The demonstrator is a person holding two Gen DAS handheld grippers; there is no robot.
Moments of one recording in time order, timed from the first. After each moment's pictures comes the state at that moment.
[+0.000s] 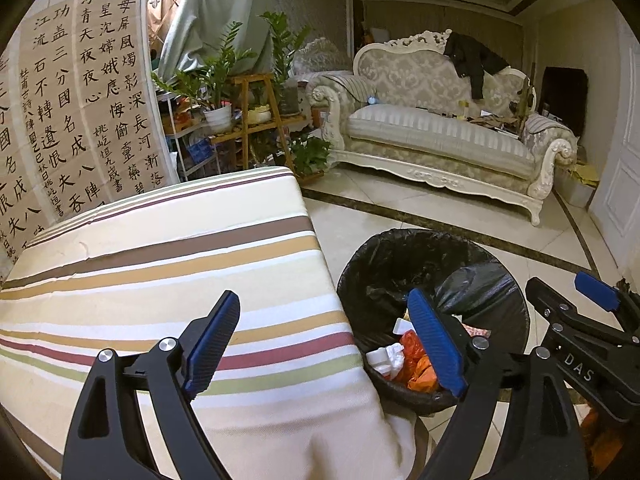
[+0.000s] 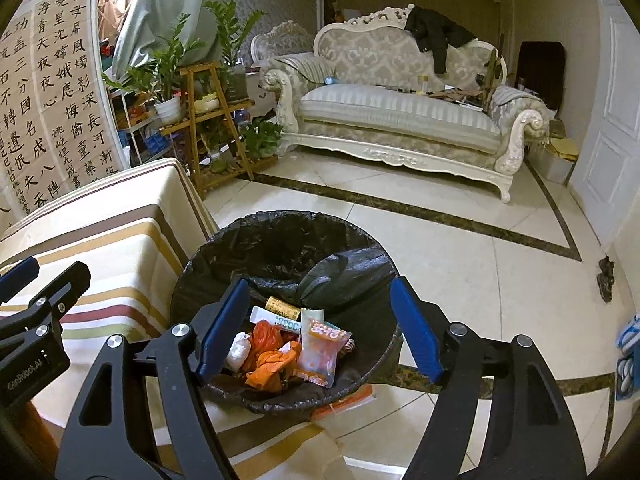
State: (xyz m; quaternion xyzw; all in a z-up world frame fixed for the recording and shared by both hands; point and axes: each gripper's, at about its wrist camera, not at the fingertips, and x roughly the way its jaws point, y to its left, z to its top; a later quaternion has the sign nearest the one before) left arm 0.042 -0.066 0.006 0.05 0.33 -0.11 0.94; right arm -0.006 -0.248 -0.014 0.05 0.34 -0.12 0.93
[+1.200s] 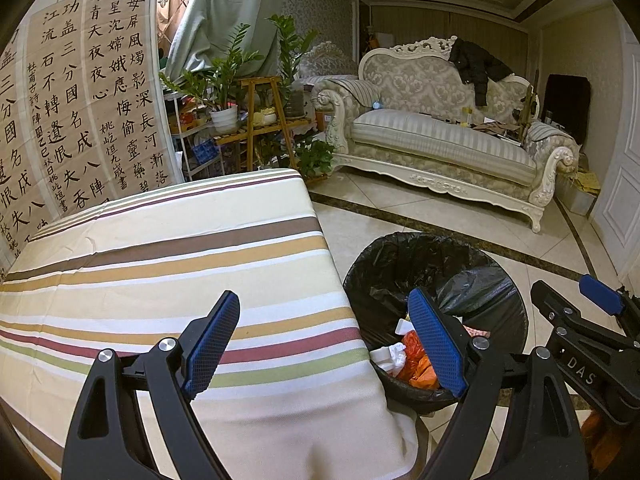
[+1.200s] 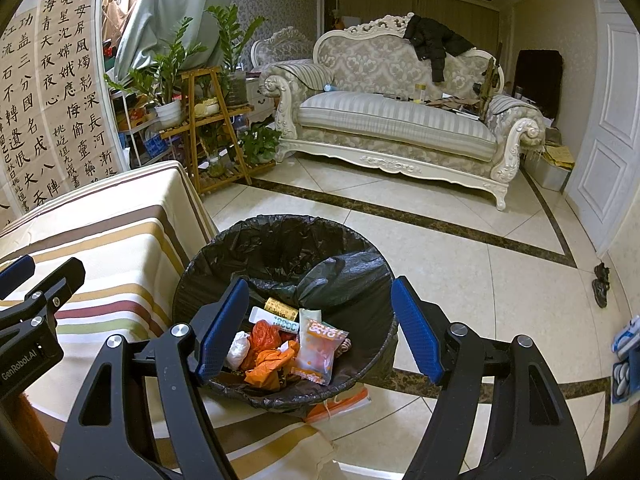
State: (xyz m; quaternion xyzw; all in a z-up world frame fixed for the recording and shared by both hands) left arm 0.036 -0.060 0.008 0.04 0.32 -0.10 0.94; right arm -0.014 -0.243 -0.011 0.04 0.33 -0.13 0.93
